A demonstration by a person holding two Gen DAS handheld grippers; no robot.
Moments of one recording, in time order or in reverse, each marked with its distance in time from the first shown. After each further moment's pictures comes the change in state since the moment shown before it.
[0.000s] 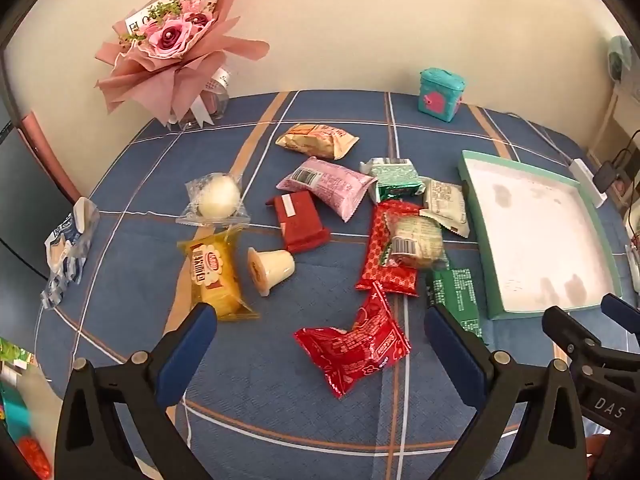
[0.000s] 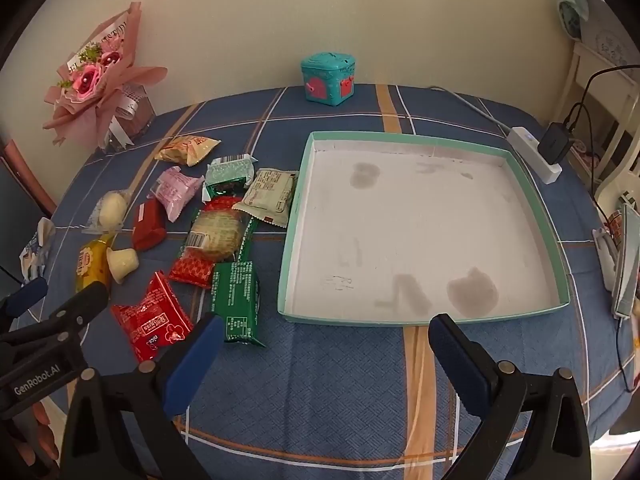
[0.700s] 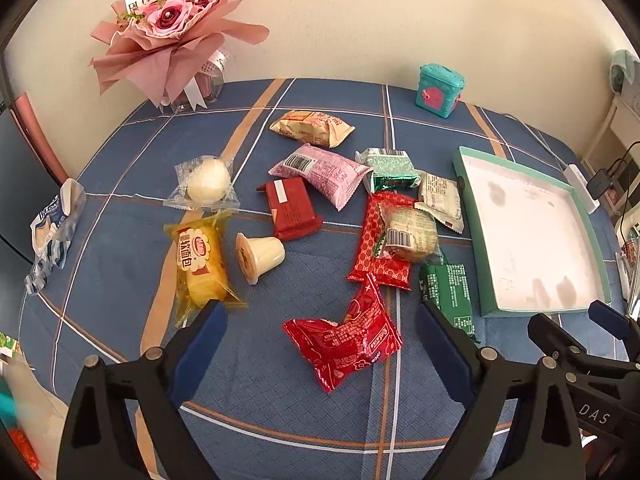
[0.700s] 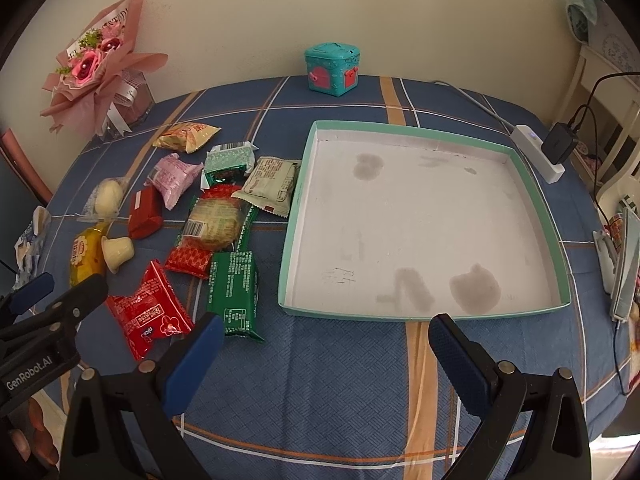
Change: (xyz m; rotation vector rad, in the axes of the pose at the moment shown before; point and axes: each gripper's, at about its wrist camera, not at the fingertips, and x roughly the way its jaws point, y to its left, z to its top) left arm 0.009 0.003 -0.003 -0.044 0.039 -0.045; right arm 0.007 0.006 -0.002 -0.026 0.035 -0.017
